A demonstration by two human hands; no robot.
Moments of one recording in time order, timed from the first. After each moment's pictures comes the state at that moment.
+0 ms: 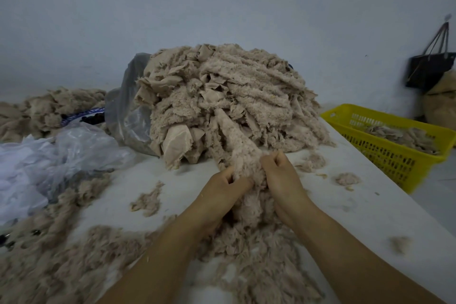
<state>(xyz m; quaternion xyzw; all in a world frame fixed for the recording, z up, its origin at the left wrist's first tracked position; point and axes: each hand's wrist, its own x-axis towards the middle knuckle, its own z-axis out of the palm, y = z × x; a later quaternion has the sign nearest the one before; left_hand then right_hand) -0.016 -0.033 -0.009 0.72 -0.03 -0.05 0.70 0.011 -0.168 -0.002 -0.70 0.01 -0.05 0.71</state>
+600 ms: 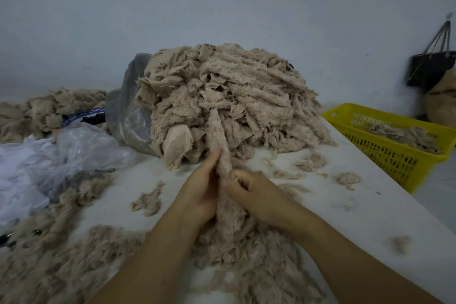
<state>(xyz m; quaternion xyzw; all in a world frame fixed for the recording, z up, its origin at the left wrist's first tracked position) 0.002 -0.011 0.000 0.48 0.05 -0.13 0.87 -0.004 -0.157 -0.009 -0.80 -0.31 0.04 0.52</state>
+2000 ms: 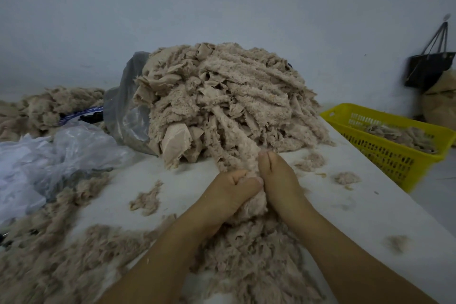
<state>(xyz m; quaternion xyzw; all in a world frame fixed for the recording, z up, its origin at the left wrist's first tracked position) -0.029 -0.040 0.003 0.72 -0.11 -0.06 0.68 0.022 -0.170 -0.008 -0.85 -0.07 -0.13 0.51</state>
